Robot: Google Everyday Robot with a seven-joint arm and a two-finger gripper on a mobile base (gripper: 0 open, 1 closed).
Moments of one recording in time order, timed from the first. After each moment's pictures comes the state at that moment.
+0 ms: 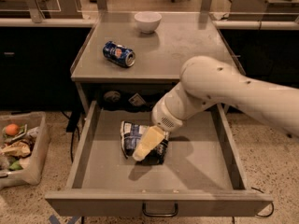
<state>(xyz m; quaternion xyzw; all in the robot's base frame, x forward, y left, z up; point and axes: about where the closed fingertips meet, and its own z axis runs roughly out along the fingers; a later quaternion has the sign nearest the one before) 0.513 -0.009 0.753 -0.55 0.78 0.18 0.22</state>
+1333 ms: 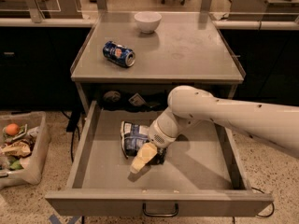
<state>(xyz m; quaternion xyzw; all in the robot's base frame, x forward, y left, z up) 0.522 0.009 0.641 -0.51 0.81 0.22 0.16</state>
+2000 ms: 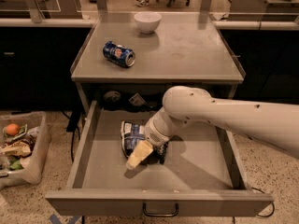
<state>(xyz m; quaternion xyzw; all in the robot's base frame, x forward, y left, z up) 0.532 0.019 0.651 -0.51 0.82 0.19 0.19</state>
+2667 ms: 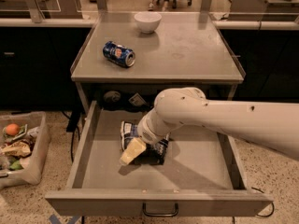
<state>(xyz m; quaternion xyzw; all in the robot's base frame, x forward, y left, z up) 0.544 0.035 0.665 -0.50 0.82 0.15 0.23</state>
